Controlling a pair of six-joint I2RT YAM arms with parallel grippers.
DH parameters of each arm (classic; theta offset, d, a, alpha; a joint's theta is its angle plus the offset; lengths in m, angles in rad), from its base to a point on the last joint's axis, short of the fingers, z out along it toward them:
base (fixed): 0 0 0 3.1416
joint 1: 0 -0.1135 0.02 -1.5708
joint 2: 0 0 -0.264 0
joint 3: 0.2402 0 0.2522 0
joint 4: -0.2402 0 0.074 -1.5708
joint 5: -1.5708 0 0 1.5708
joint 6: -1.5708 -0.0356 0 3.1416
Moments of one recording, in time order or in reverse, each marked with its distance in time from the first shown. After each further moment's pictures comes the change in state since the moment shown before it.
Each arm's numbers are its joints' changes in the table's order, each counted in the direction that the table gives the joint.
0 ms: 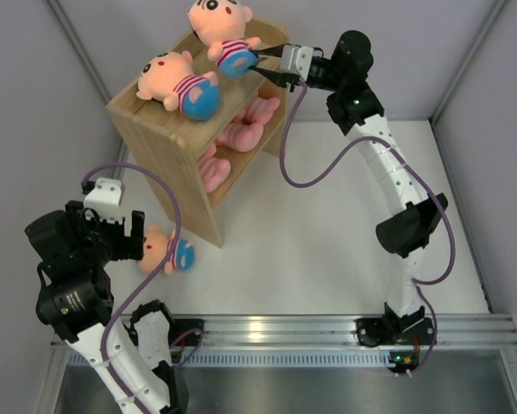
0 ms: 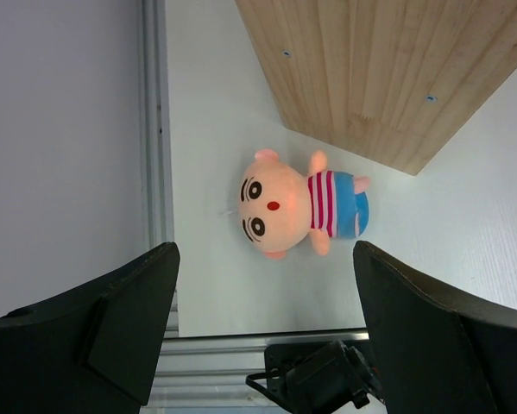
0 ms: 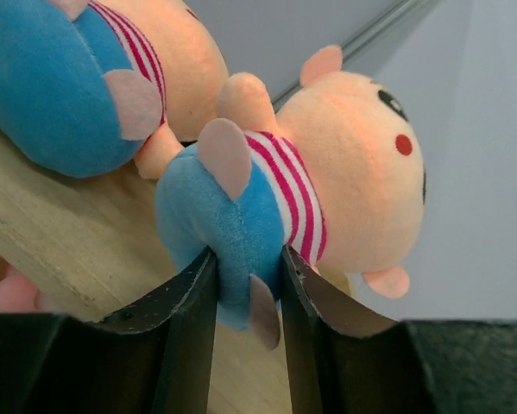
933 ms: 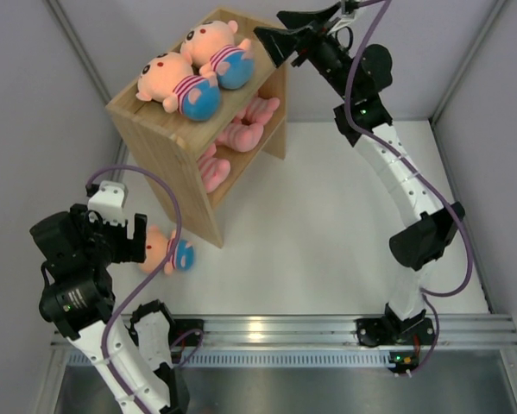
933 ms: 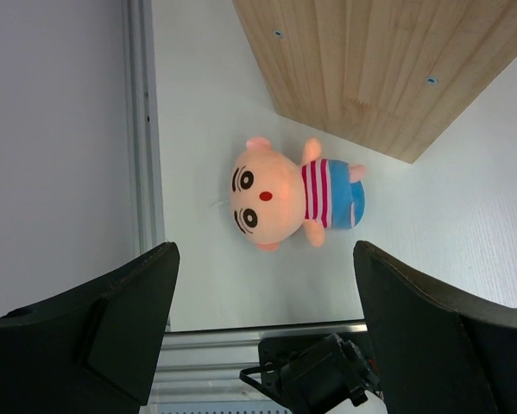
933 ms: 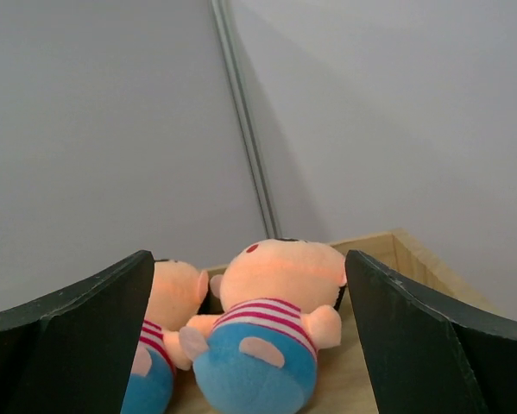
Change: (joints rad) left arm 0.002 0.016 -0.058 0.000 -0.001 -0.009; right arm -0.015 0.148 -0.222 0.375 -0.567 -1.136
